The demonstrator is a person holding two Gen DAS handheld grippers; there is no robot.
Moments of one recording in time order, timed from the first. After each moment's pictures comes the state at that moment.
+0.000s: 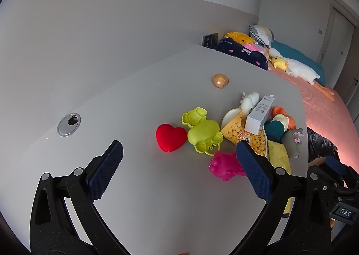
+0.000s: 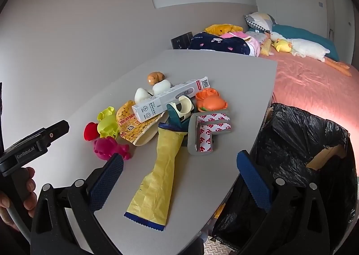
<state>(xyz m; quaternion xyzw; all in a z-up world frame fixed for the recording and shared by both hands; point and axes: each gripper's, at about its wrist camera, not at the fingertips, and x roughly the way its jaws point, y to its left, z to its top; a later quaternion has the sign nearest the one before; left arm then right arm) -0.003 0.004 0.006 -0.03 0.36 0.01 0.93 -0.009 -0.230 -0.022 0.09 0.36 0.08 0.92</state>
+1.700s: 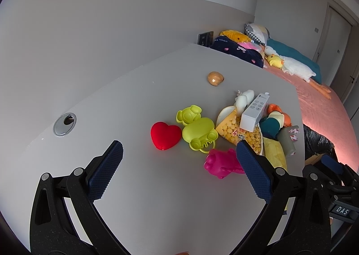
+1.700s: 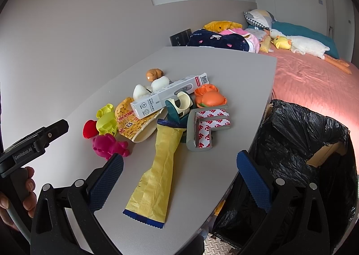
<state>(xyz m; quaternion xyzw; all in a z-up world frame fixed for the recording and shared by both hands) -0.003 0.002 0.003 -0.03 0.36 -0.01 0.93 -0.010 -0.231 -0.025 0.09 0.37 0.08 0.92</state>
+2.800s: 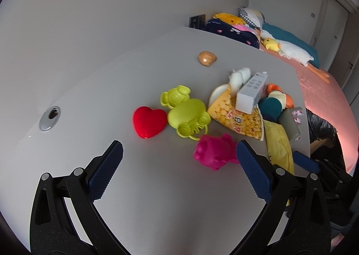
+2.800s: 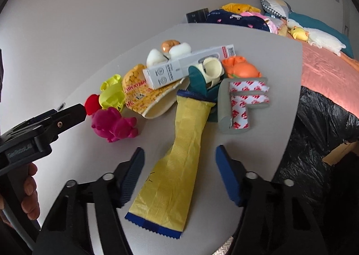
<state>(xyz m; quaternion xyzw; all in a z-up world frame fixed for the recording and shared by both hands) 0.011 -0.019 -0.024 -0.01 0.41 -0.03 0.91 0.012 -0.199 -0.065 0.08 0.42 0.13 0.90</state>
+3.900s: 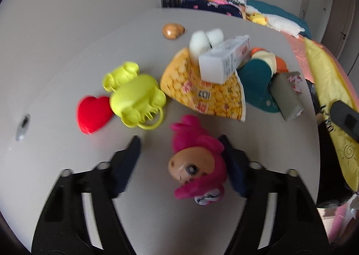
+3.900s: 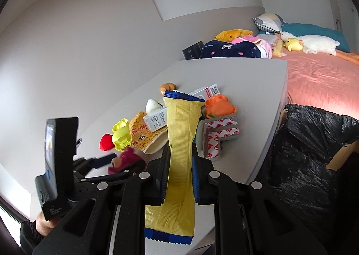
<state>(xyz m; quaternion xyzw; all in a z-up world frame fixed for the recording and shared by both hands) 0.033 -0.069 -0.067 0.04 0.44 -0.07 0.89 -0.012 -0.253 -0.024 0.15 0.32 0.14 0.92</state>
